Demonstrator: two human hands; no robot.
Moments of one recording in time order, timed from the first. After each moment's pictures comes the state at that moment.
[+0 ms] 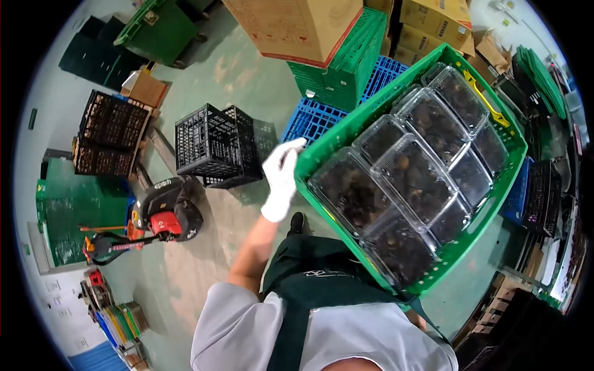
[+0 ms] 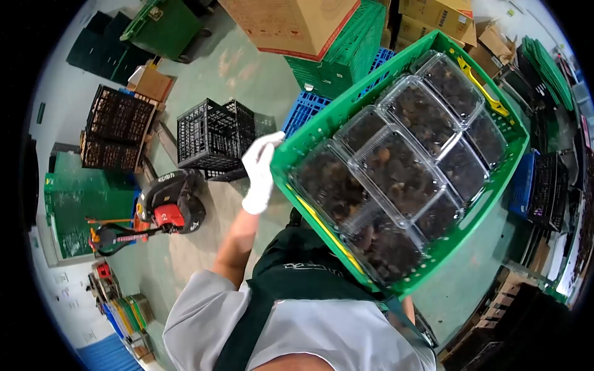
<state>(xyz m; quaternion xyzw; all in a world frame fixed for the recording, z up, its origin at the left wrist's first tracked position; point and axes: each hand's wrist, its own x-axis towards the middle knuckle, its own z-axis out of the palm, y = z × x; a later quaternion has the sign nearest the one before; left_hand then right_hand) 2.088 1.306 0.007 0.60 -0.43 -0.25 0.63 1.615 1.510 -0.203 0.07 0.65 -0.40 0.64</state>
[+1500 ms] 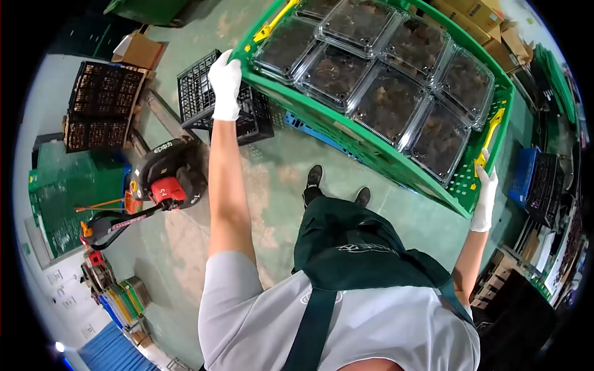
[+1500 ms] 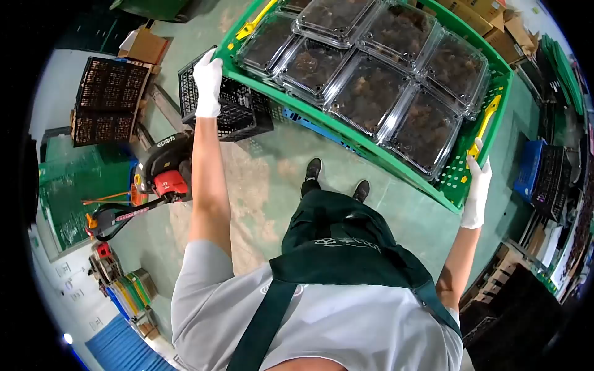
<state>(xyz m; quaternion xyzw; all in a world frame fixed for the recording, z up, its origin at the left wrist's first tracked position) 2.364 1.281 -0.004 0.76 -0.43 -0.05 0.48 1.773 1.274 0.028 -0.49 0.65 -0.38 0.44</state>
